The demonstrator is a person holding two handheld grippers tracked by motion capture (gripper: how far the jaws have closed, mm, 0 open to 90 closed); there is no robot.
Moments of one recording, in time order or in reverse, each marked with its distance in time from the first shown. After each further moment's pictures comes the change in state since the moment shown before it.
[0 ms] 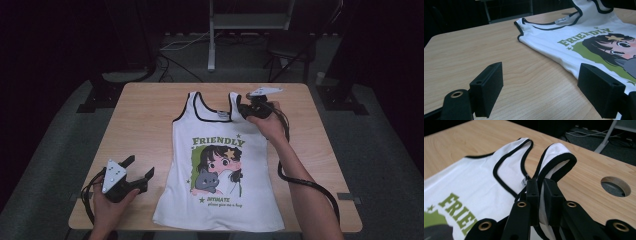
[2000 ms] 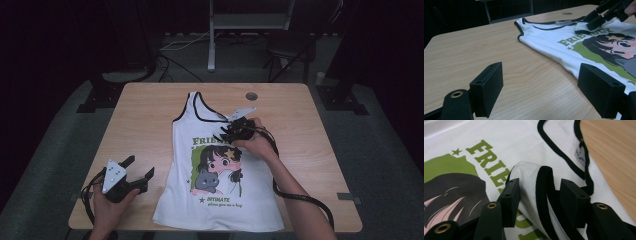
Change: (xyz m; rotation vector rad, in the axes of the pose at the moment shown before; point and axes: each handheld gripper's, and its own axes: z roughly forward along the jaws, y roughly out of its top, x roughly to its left) left arm -0.001 0.000 0.000 0.001 0.003 0.008; right arm 0.052 -0.034 0.034 0.193 0.120 -0.199
